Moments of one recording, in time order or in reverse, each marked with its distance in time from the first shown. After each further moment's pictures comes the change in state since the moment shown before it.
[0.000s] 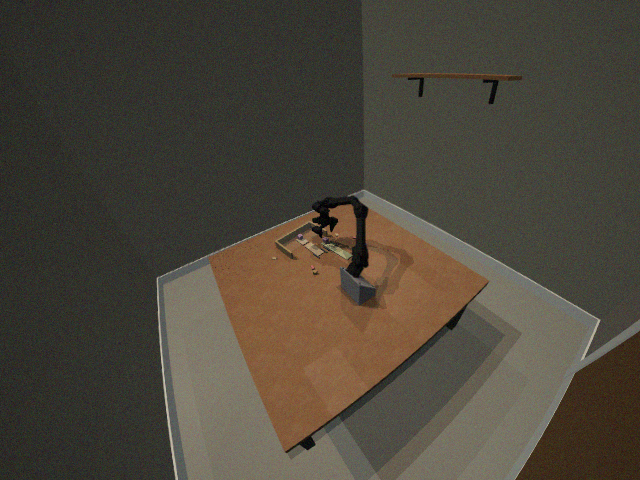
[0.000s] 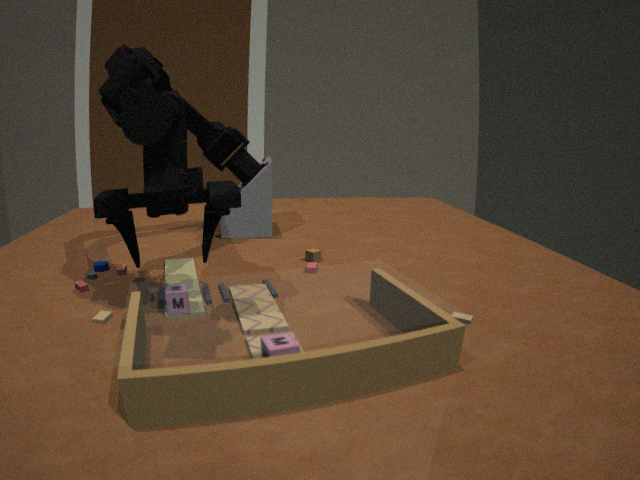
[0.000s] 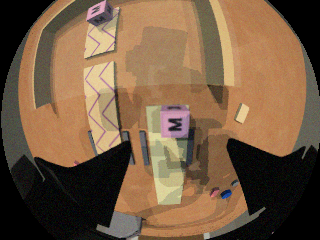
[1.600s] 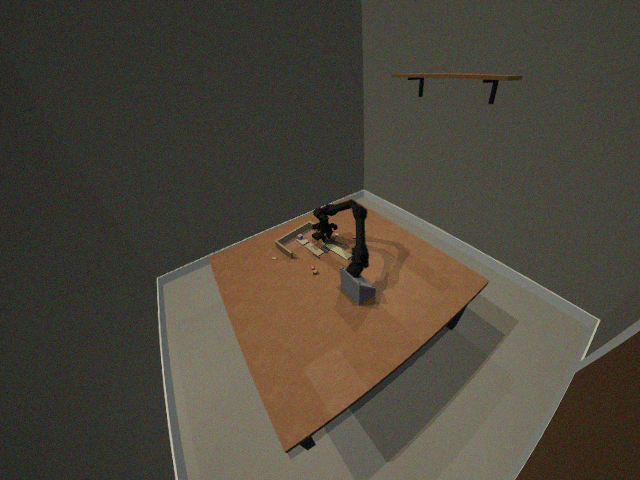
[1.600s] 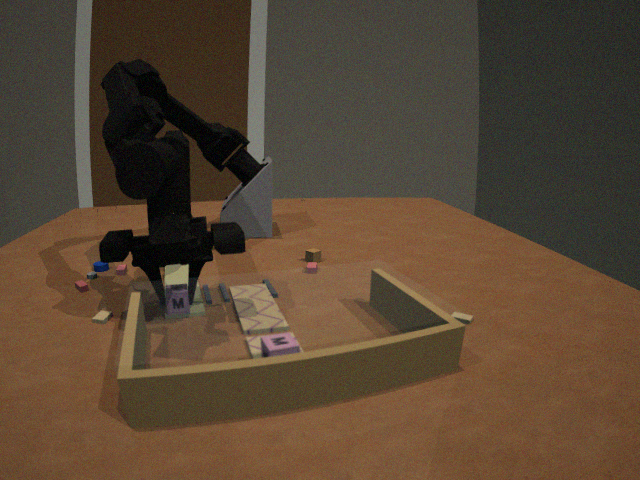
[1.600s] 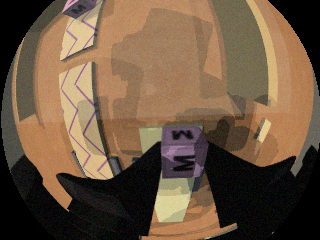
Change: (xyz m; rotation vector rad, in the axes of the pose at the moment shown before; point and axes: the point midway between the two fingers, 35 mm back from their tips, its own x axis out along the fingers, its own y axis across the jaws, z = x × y) arm 0.054 0.002 0.006 0.005 0.003 -0.005
